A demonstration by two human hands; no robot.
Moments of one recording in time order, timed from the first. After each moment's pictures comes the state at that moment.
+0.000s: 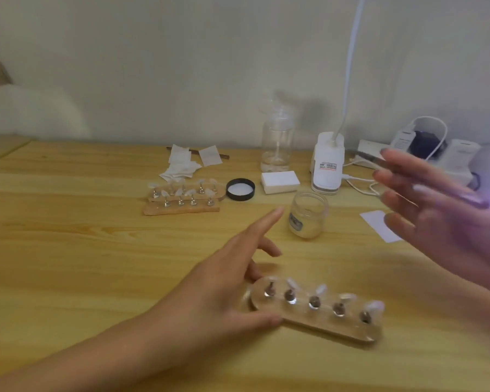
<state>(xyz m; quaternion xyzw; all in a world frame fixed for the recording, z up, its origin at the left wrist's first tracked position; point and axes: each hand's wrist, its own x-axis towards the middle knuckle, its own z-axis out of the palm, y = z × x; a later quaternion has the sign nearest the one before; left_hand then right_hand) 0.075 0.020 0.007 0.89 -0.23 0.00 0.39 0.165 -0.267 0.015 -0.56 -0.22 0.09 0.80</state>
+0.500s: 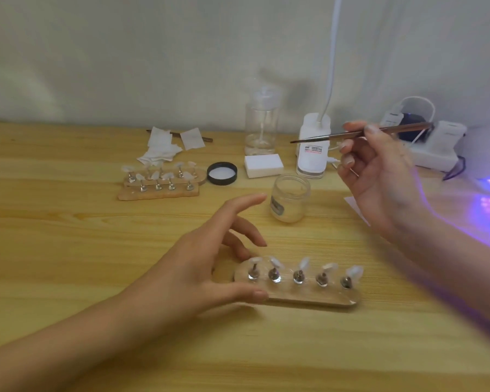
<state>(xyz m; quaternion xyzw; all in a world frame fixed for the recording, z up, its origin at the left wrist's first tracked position) 0.083 0.012 0.013 0.87 -0.22 0.00 0.43 0.194 -0.233 0.033 -0.55 -0.13 -0.06 0.82</state>
